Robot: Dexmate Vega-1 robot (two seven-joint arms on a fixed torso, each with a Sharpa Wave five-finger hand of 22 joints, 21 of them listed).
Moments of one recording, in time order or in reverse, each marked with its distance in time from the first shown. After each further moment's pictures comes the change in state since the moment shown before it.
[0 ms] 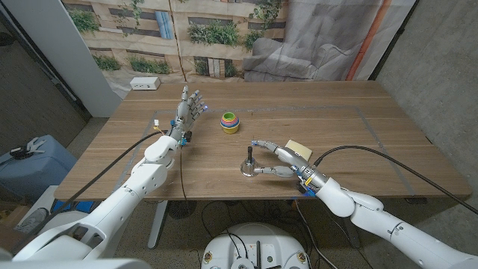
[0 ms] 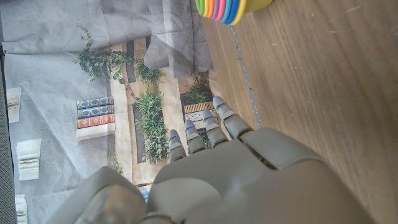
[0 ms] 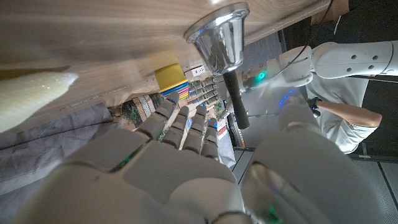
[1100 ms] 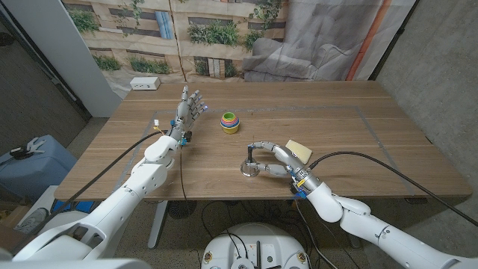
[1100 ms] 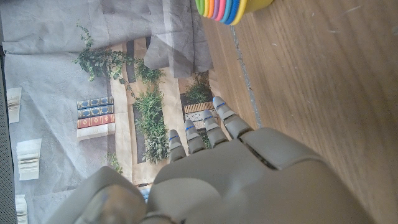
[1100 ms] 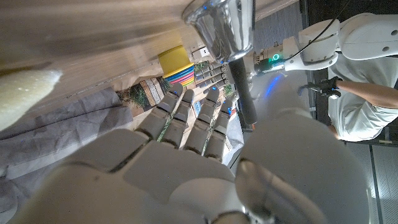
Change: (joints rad) left arm 0.000 0.000 0.000 0.000 0.000 0.000 0.000; left_hand 0.000 0.000 0.000 0.000 0.000 0.000 0.000 0.000 0.000 0.000 0.000 0.000 0.000 0.000 0.000 0.000 0.000 0.000 0.000 0.000 0.000; right arm 0.010 0.054 -0.052 0.033 -0.044 -0.053 -0.189; right_hand 0.165 0.044 0.009 -0.004 -0.014 0.301 -0.094 0.110 -0.001 0.320 -0.073 0.041 0.000 0.219 -0.006 0.104 0.008 0.149 -0.042 0.008 0.000
